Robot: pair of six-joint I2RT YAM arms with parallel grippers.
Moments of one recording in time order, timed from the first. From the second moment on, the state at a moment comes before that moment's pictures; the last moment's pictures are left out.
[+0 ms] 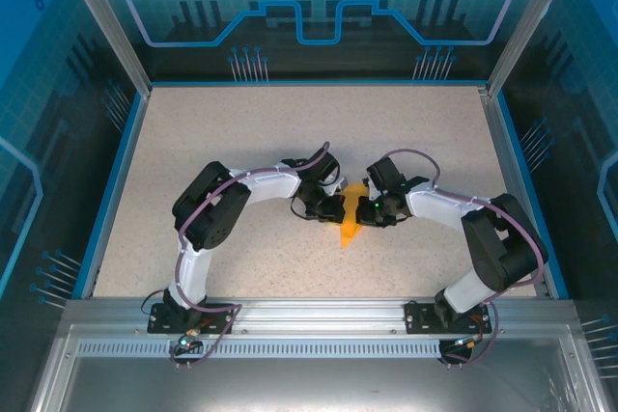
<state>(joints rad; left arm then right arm) -0.69 2.06 1.32 -0.50 0.54 -0.52 0.47 1.56 0.79 -0.45 -0.27 0.55</state>
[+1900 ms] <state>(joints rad) -0.68 2.06 1.31 -0.47 0.56 -0.48 0.44 1.58 0.79 -0.33 -0.43 0.62</state>
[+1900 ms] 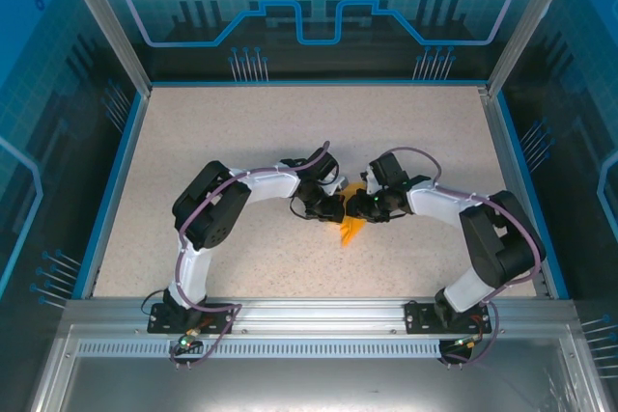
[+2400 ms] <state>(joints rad) -0.68 2.06 1.30 -0.47 0.57 -0.48 0.41 1.51 0.74 -0.25 -0.48 0.66</state>
